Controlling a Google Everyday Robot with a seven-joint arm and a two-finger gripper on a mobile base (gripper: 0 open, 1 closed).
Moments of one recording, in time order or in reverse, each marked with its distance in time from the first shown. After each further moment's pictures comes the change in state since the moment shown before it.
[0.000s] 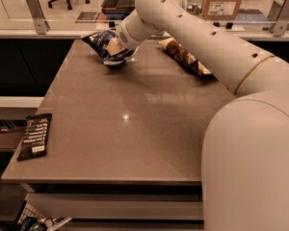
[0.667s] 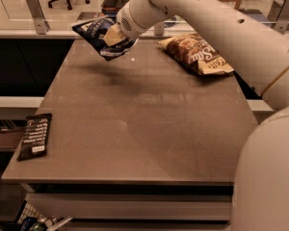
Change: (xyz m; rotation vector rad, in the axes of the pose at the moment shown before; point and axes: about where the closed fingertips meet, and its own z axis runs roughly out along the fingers) arm -0.020 0.030 -0.066 -0.039 -0.043 -0.042
